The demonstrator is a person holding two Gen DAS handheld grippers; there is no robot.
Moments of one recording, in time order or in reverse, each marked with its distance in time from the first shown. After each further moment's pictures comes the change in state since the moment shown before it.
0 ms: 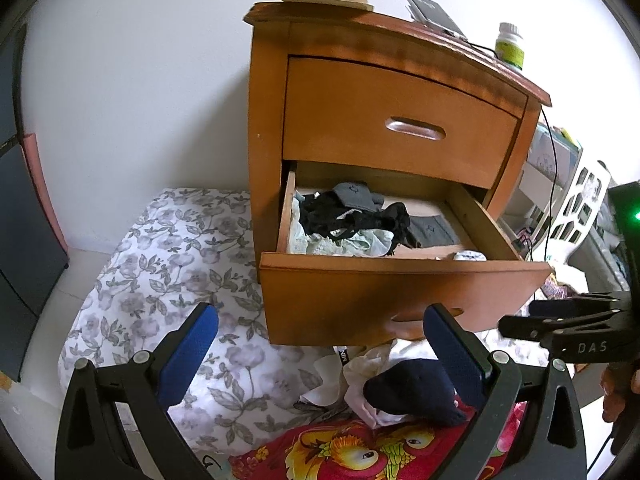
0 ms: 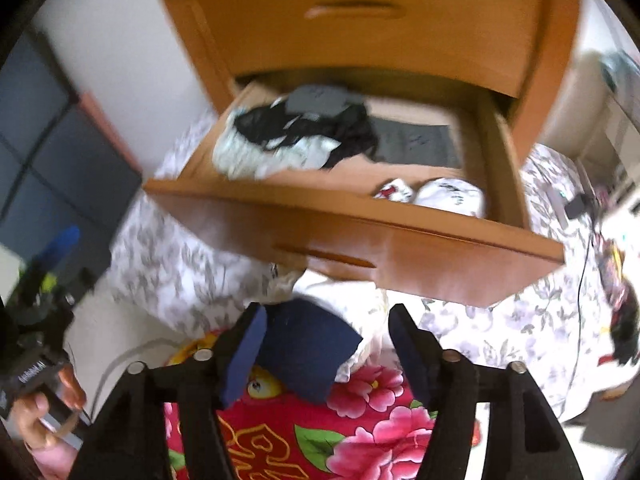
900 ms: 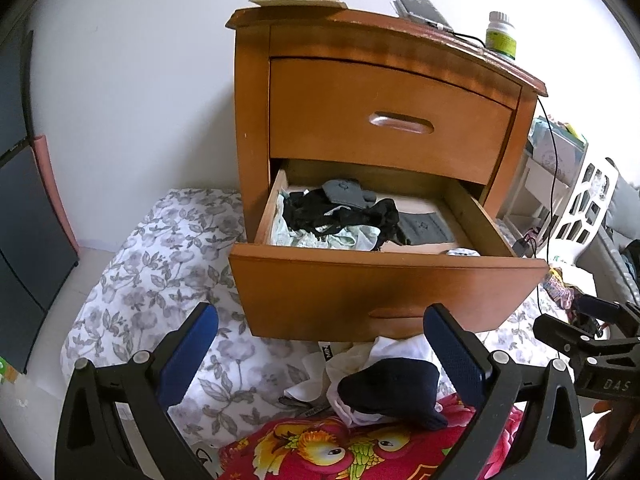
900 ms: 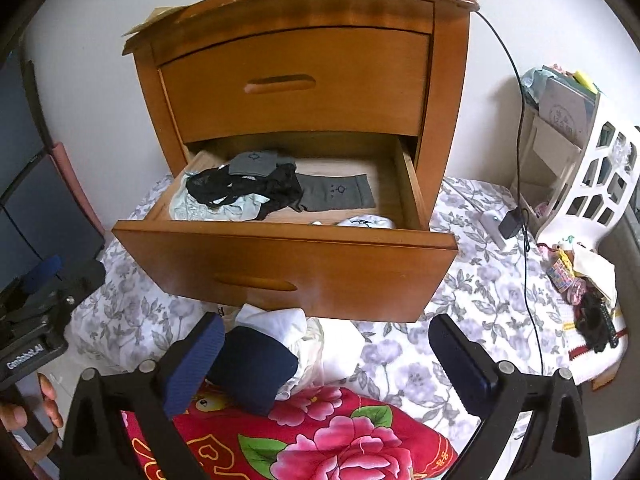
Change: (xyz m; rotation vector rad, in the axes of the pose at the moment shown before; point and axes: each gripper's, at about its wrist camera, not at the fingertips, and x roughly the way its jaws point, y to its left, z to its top) left arm -0.002 -0.036 -0.008 -0.015 -0.006 0.050; right arm -0.042 -0.025 -0.039 0.030 -0.251 -0.140
